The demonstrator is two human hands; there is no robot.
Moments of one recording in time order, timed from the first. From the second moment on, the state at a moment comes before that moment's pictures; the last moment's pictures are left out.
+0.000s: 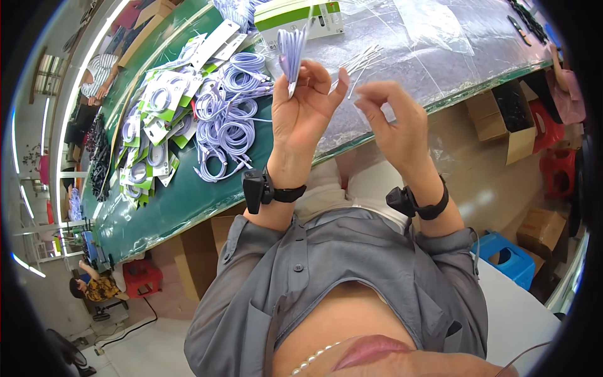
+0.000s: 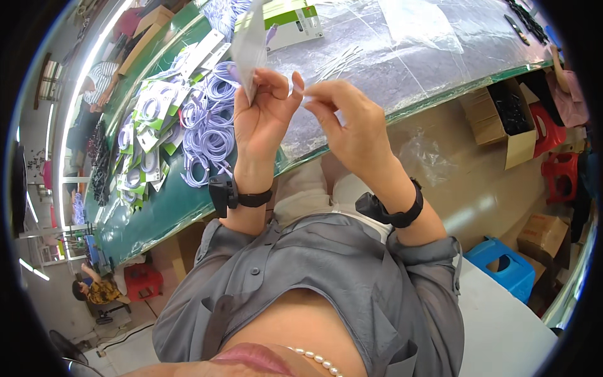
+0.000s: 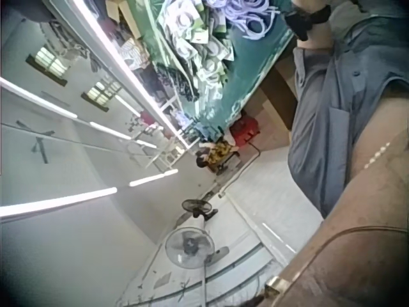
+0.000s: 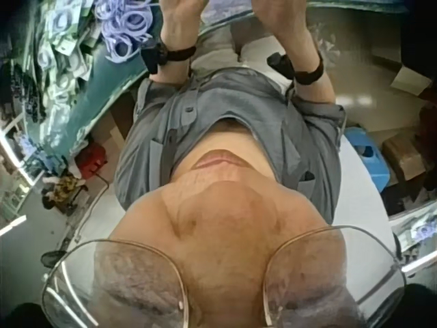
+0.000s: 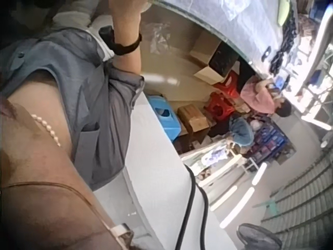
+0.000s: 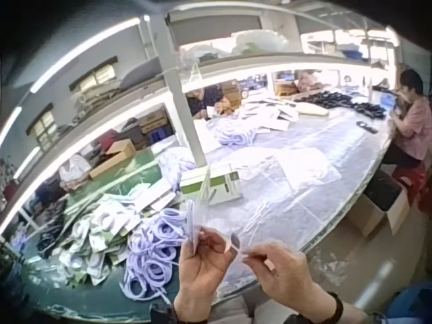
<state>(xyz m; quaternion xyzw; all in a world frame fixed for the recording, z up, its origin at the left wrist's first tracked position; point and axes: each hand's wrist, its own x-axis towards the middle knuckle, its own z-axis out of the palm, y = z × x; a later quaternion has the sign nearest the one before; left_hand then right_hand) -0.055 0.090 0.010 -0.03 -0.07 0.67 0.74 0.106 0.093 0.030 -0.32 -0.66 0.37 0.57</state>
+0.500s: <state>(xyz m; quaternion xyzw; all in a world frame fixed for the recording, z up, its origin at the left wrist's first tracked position) -0.052 0.085 0.018 -0.07 -0.11 0.68 0.72 0.094 0.106 0.032 -0.24 -0.77 0.07 0.58</state>
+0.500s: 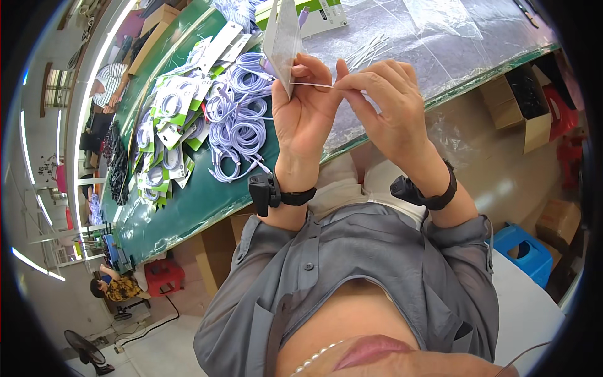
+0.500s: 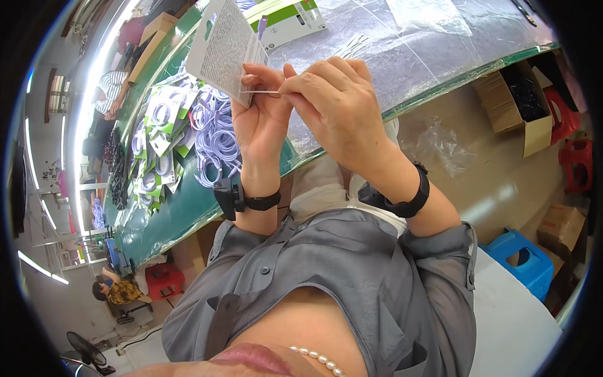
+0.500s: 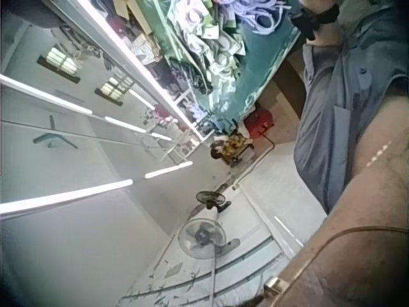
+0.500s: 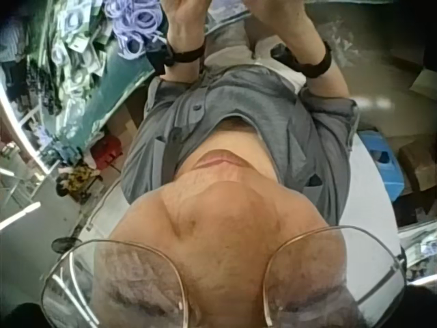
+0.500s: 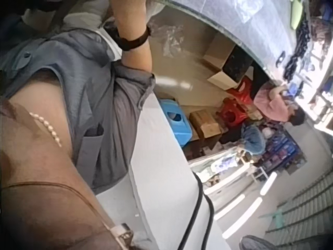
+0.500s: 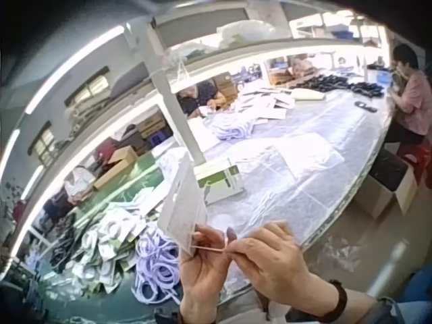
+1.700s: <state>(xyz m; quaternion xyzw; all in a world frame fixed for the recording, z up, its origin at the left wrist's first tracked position) -0.030 0.073 0.003 0.08 0.07 0.65 0.76 0.099 0.110 0.021 -0.27 -0.76 0.10 0.59</state>
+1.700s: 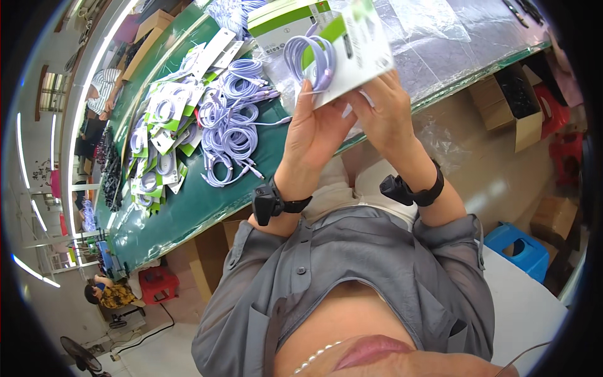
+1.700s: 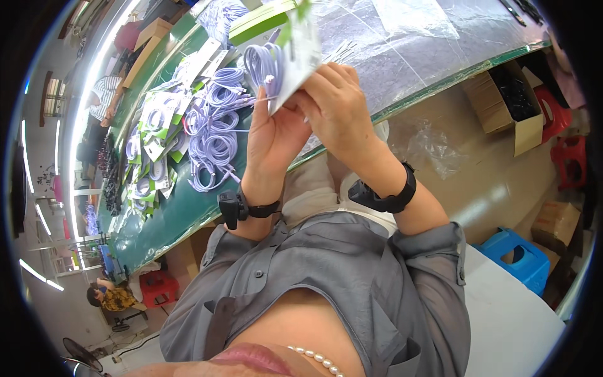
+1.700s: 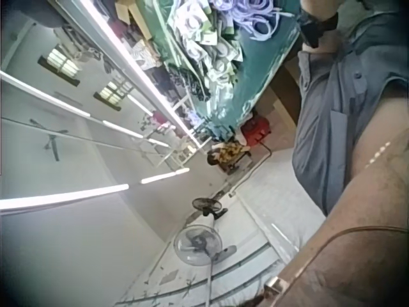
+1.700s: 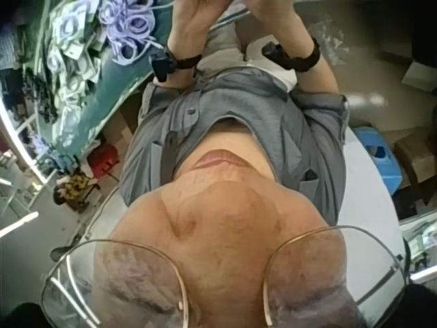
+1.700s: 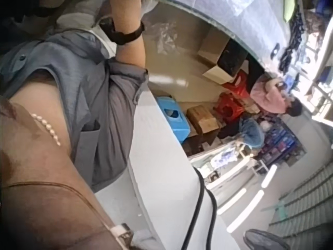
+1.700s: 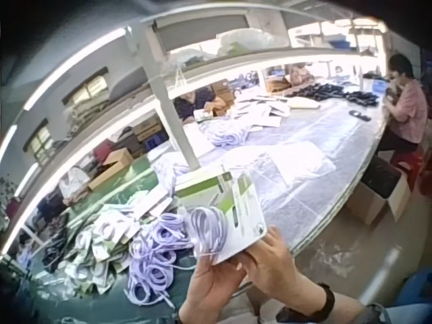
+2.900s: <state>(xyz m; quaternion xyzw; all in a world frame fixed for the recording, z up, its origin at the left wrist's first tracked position) -0.016 0.044 -0.006 0.28 0.32 0.67 0.60 0.138 0.083 0.027 -0.20 -0.89 -0.10 0.39</state>
